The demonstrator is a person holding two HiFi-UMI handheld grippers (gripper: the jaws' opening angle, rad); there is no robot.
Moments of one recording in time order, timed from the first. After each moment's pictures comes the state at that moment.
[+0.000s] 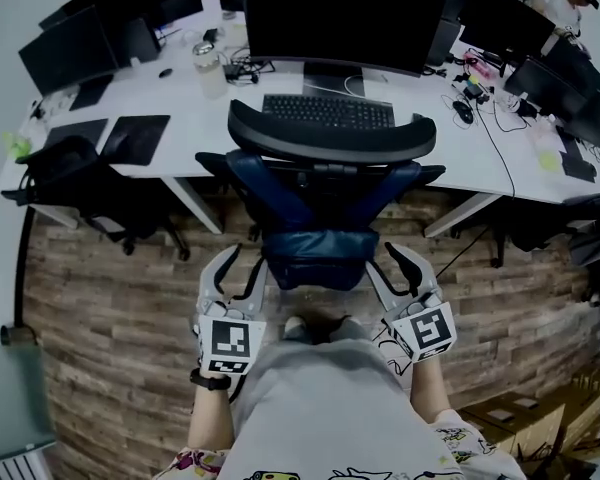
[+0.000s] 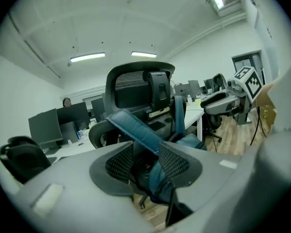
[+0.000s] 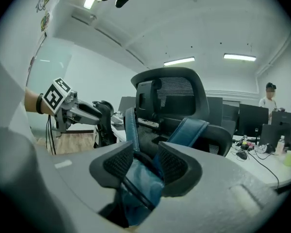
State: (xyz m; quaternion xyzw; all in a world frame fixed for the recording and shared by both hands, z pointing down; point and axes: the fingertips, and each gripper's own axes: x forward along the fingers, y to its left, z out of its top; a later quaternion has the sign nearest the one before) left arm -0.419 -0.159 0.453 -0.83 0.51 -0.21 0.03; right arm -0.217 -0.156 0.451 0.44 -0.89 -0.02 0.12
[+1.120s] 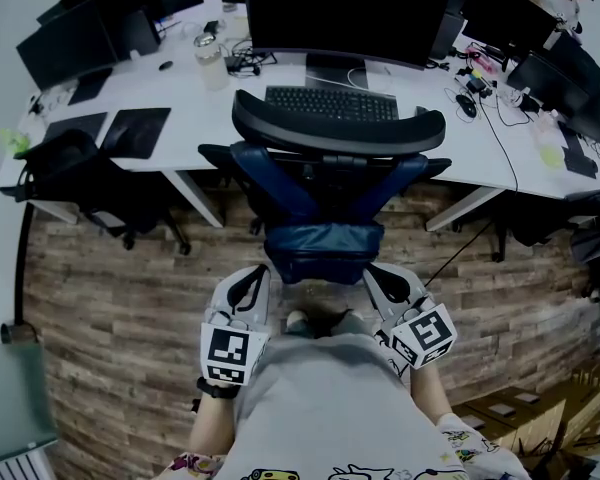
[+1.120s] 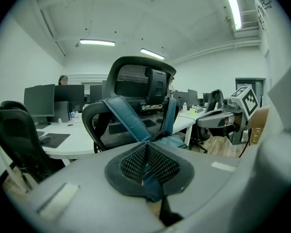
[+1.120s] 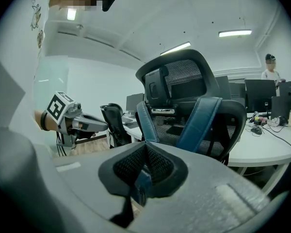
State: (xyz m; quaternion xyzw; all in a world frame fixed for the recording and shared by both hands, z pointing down) left arm -0.414 -0.129 0.478 -0.86 0.49 -0.16 -0.07; right arm -0.244 -0.127 0.478 0.40 -0.91 0.08 0.11
